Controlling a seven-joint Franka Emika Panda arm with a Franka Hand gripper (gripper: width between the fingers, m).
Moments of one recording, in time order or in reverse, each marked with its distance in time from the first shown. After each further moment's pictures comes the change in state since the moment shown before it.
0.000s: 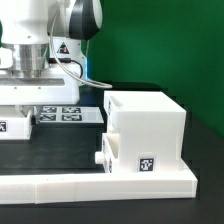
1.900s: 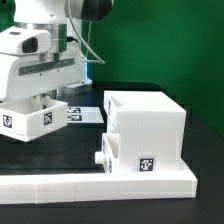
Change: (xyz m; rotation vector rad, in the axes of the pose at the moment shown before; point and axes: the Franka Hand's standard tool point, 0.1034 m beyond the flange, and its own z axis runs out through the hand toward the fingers) arm 0.066 -0.030 -0.046 -0.013 -0.038 -0.985
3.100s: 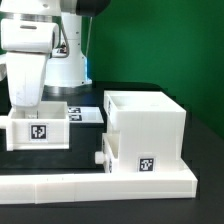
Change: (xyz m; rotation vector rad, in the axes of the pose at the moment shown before) arm 0.022 0.062 -0.009 -0.033 -0.008 -0.594
